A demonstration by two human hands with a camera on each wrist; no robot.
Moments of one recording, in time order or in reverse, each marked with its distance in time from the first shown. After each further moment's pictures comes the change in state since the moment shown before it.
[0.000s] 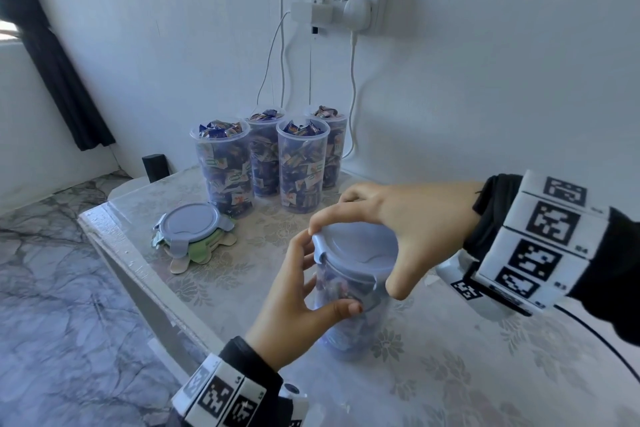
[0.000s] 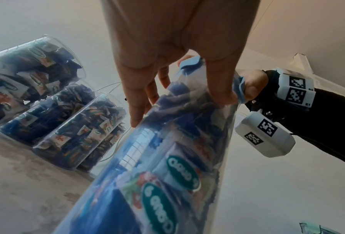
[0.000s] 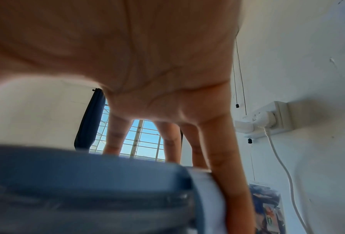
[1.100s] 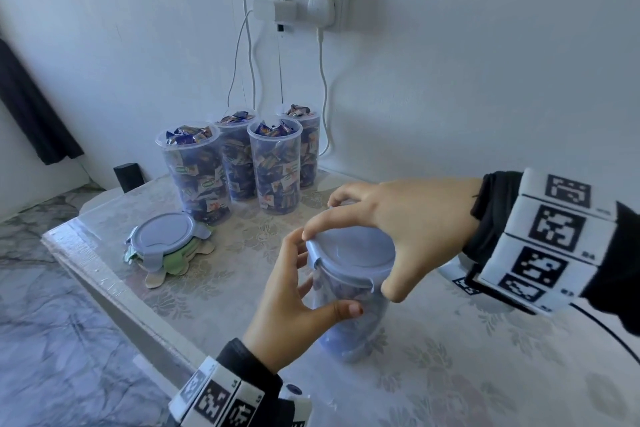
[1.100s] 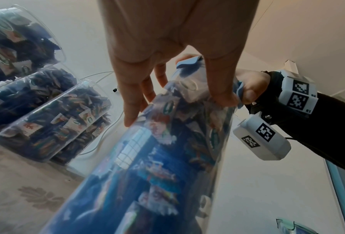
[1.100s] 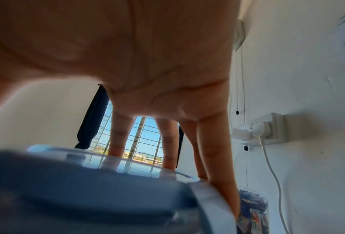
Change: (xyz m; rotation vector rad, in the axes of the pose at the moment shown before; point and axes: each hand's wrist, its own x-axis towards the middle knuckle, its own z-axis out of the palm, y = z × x) left_hand 0.008 0.011 0.016 0.001 -0.043 0.035; right_hand -0.032 -0.002 -0.008 0.142 -0.109 0.091
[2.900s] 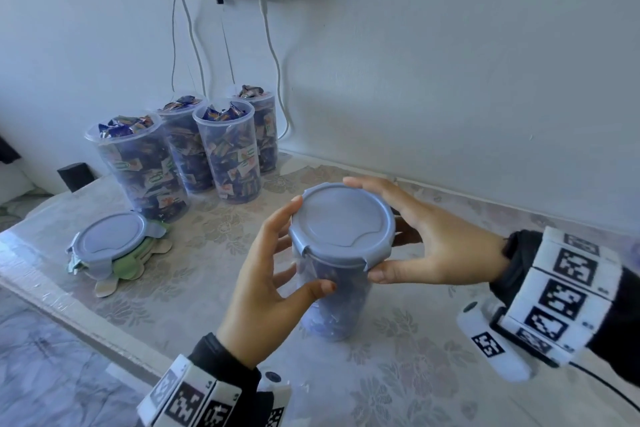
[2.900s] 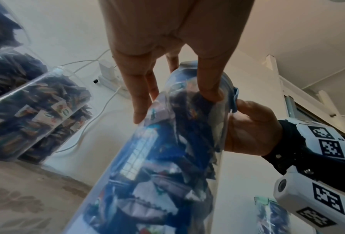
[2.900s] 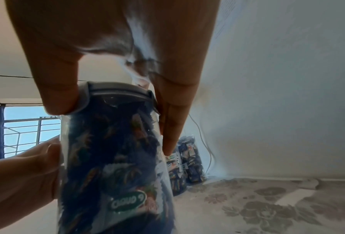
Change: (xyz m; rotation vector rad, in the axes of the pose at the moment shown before) left_hand 0.003 0.004 0.015 0.037 -0.079 0.098; right_hand -0.039 0.049 0.091 0.810 0.466 0.021
